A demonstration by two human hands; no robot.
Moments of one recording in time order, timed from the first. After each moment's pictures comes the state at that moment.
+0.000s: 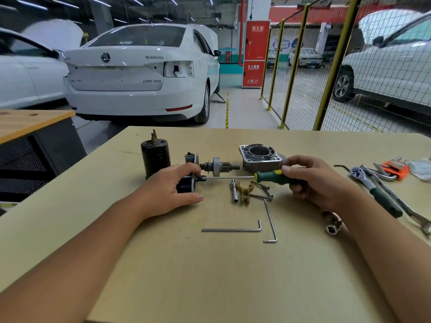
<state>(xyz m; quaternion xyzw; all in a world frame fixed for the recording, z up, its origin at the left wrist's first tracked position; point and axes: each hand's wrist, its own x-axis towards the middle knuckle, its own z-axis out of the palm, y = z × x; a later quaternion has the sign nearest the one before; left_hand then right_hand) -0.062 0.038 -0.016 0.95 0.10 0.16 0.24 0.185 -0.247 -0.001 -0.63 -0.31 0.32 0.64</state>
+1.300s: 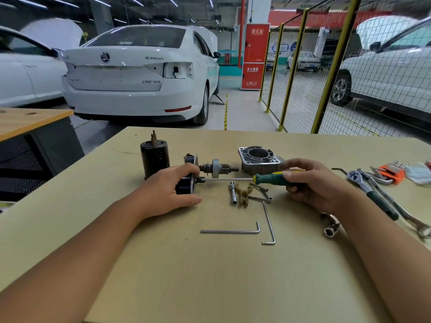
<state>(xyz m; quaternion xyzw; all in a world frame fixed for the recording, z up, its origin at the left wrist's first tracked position) -0.063 0.035 -0.013 0.95 0.10 0.17 0.24 0.181 -0.249 0.004 -0.61 -0.27 0.35 0.66</state>
